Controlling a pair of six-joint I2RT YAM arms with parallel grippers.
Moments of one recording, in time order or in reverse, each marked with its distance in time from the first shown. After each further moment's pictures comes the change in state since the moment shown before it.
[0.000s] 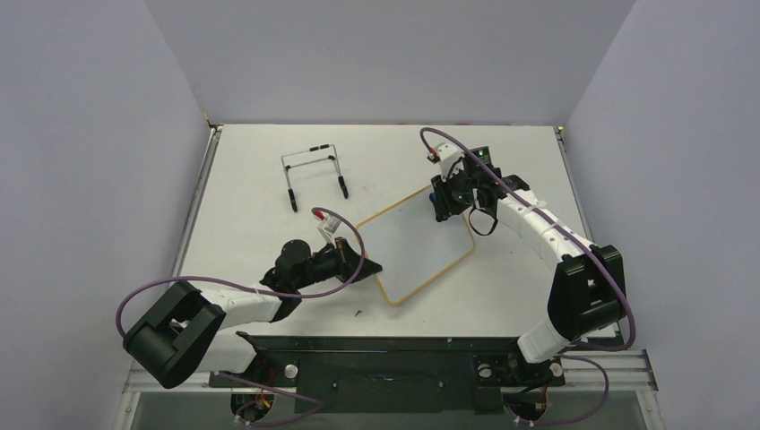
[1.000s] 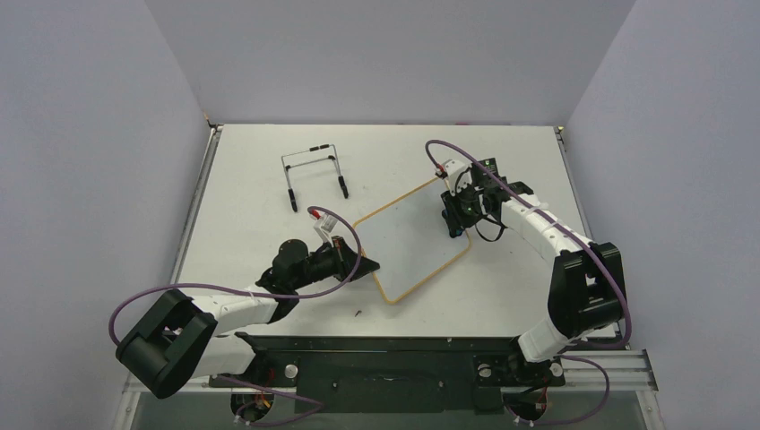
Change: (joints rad) left arm 0.007 -0.055 0.000 -0.066 -0.024 -0.005; right arm -0.023 0.011 -0.083 -0.066 0.005 -0.091
